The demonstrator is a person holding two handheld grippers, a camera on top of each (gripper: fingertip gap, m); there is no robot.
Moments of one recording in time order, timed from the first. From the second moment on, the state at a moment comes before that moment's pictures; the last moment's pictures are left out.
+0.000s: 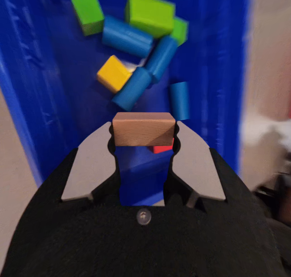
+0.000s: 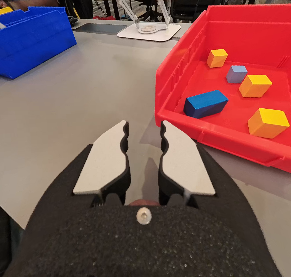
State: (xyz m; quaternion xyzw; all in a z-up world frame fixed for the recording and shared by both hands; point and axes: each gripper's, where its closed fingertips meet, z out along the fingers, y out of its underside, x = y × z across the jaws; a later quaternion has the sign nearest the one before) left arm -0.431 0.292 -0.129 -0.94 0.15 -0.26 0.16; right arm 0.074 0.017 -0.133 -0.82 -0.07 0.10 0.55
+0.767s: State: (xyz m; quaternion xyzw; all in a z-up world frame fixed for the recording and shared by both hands) left arm -0.113 0.129 0.007 -0.61 0.16 -0.78 -0.05; right arm -0.125 0.137 0.005 -0.64 -0.36 0.23 0.64
